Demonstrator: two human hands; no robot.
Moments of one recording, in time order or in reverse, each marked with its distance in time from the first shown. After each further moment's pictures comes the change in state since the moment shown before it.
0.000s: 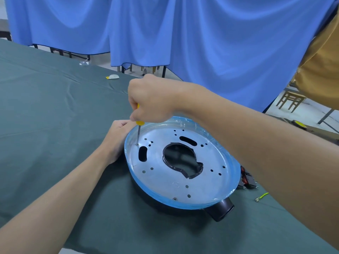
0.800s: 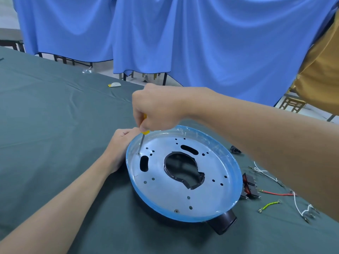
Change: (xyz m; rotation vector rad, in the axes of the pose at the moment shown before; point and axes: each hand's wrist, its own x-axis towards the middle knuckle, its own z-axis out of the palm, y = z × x) left_hand 0.002 -0.001 0.001 -0.009 -0.015 0.017; right_hand 0.002 0.008 -0.006 -0.028 -0.043 -0.092
